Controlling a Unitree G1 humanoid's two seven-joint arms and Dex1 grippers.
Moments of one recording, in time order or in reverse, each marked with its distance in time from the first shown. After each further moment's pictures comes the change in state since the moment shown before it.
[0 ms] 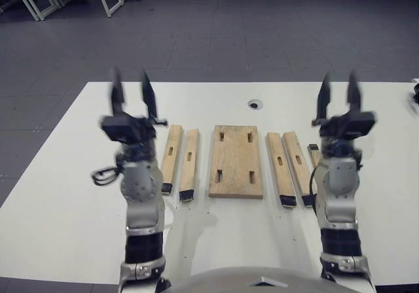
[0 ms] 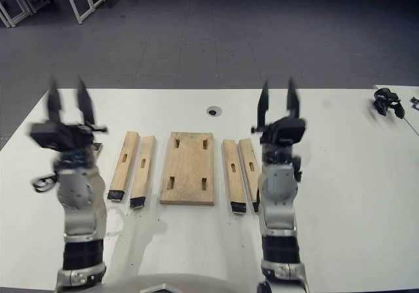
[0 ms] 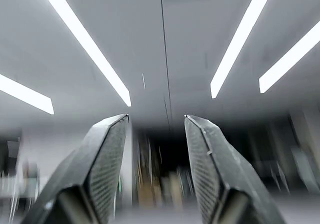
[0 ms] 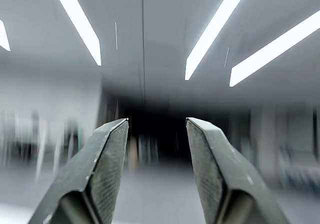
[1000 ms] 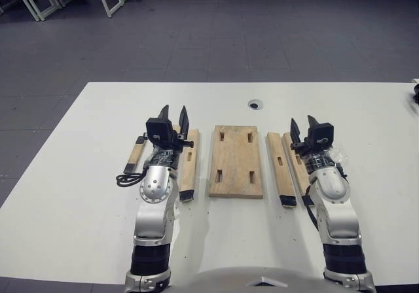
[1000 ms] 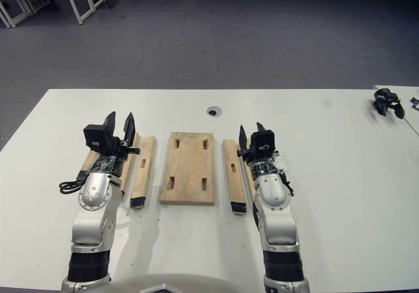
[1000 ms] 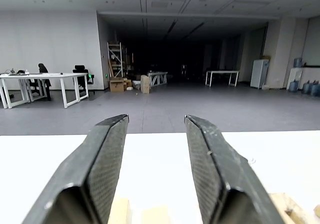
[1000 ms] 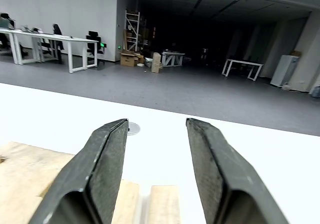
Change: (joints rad) left arm 0.208 -0.042 -0.134 0.032 -0.097 0.628 -0.079; right arm 0.201 -0.041 0.051 -0.012 -0.040 0.760 0.081
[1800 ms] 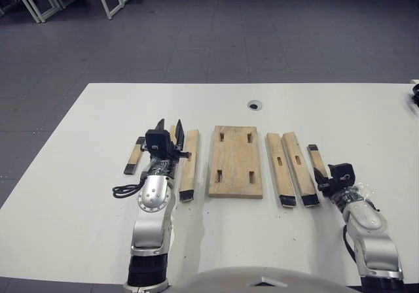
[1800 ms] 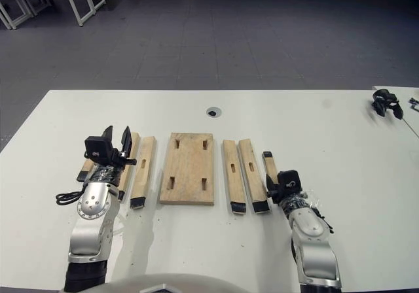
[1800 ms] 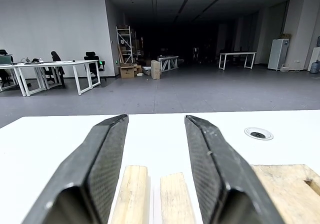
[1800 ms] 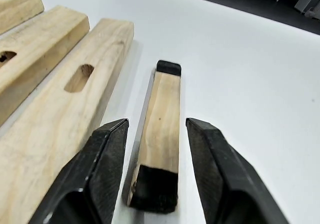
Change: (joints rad) left arm 0.087 0.000 0.002 -0.014 0.047 0.010 0.022; right arm 0.292 -0.194 -0.146 0.007 0.104 0.188 0.212
